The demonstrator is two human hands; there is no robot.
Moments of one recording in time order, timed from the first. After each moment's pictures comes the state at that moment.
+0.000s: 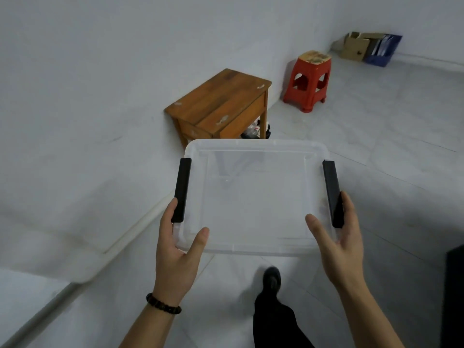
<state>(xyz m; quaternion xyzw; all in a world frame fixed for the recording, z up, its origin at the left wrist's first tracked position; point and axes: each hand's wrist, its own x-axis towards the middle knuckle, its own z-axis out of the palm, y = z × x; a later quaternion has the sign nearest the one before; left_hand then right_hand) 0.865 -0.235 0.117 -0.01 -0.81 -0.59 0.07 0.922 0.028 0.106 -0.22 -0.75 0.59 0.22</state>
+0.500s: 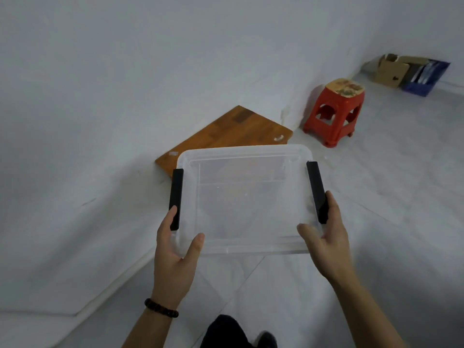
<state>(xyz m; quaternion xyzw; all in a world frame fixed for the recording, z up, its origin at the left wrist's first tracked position) 0.472 -0.124 0.117 0.08 -0.81 -0.57 0.08 0.482 0.151 0.120 -0.15 -0.81 0.55 0.12</state>
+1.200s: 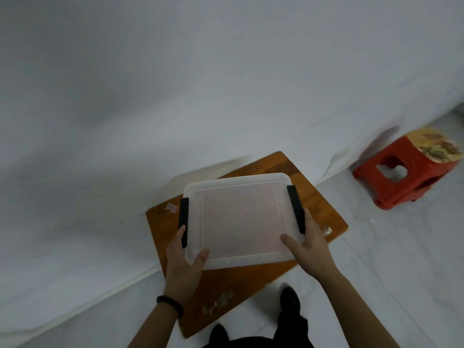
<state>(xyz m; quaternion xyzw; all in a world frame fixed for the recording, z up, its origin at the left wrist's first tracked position) 0.078 -0.091 0.010 0.28 -0.80 -0.54 0.02 -0.009 0.178 0.039 -0.03 -0.90 0.41 -0.11</state>
